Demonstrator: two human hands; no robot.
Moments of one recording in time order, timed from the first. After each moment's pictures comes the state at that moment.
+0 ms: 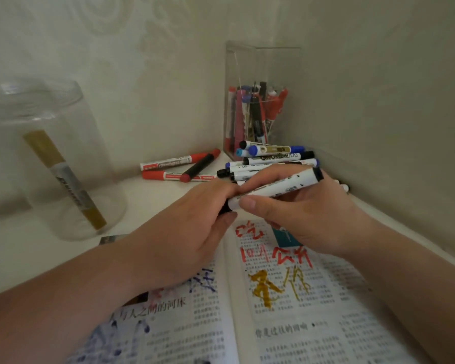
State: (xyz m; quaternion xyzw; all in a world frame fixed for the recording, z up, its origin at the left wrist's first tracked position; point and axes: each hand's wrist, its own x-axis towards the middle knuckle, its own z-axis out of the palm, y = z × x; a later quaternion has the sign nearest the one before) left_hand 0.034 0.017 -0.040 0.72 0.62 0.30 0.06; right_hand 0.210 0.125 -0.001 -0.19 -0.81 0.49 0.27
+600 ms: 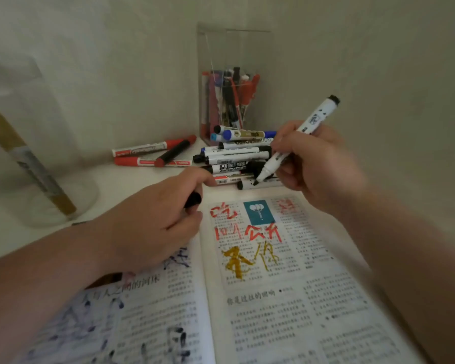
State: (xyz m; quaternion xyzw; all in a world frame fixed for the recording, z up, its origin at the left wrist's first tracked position) left_hand 0.031 0.009 -0.042 0.72 0.63 0.28 0.11; right_hand 0.231 0.161 0.002 -0.24 -0.66 0.61 0.37
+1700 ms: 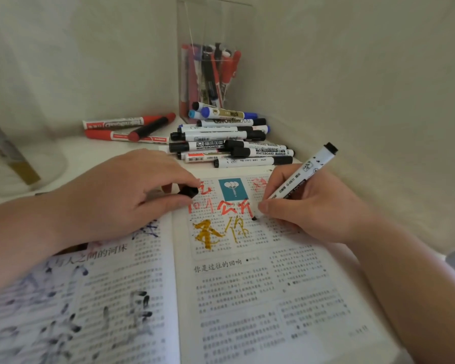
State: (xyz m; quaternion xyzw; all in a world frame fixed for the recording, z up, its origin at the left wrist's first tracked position) left_hand 0.030 0.012 -0.045 0.80 0.56 0.23 -0.02; right_hand 0.296 0.131 -0.022 -0.37 -0.79 0.47 0.17
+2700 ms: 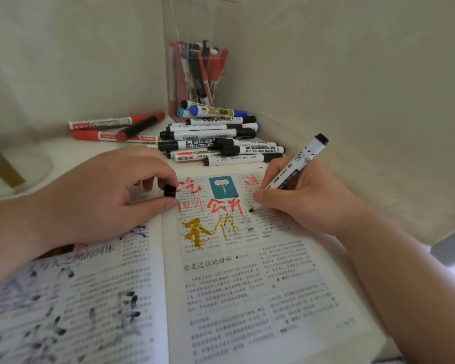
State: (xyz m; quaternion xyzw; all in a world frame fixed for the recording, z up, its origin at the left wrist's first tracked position) left_hand 0.029 0.011 -0.049 0.77 0.57 0.27 -0.02; right_hand 0.302 0.141 -0.029 -0.37 -0.79 0.44 0.21
